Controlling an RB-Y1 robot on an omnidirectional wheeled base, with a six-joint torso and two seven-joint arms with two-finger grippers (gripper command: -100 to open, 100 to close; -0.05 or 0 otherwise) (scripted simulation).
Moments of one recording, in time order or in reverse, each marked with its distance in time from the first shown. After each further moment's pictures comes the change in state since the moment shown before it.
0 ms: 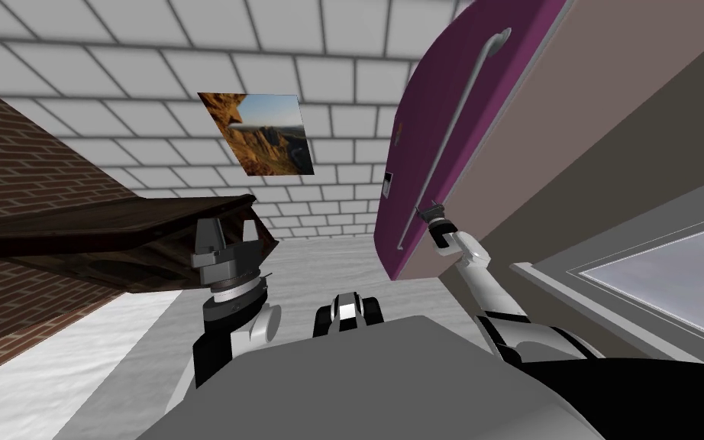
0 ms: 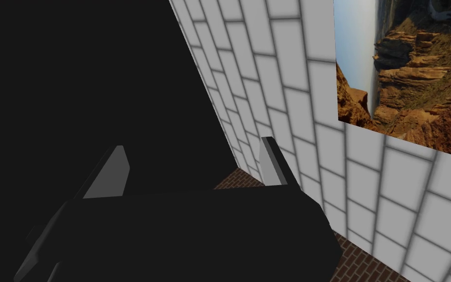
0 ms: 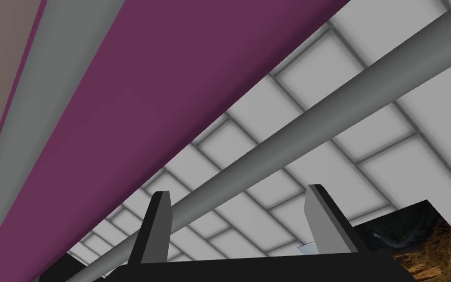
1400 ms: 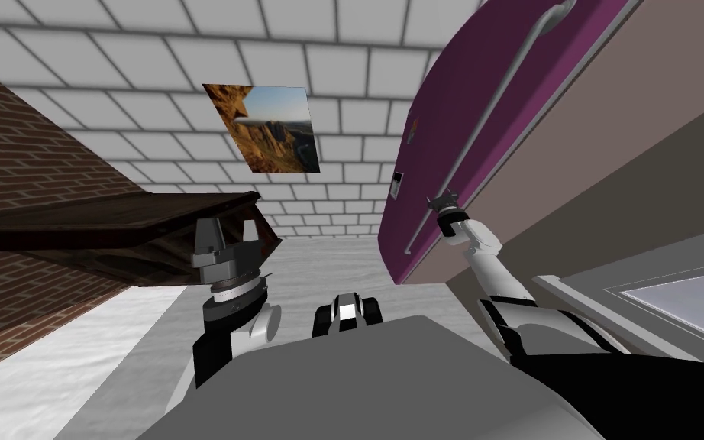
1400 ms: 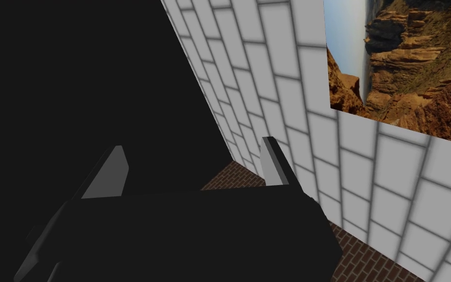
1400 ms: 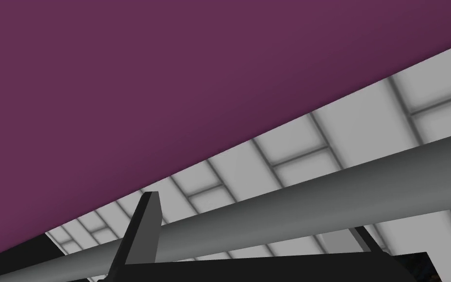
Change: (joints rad) left arm 0.000 0.000 0.000 0.000 0.000 0.000 0.000; right arm -0.098 -0.109 -0.031 0.081 0.065 0.068 0.065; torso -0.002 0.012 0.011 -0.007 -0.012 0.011
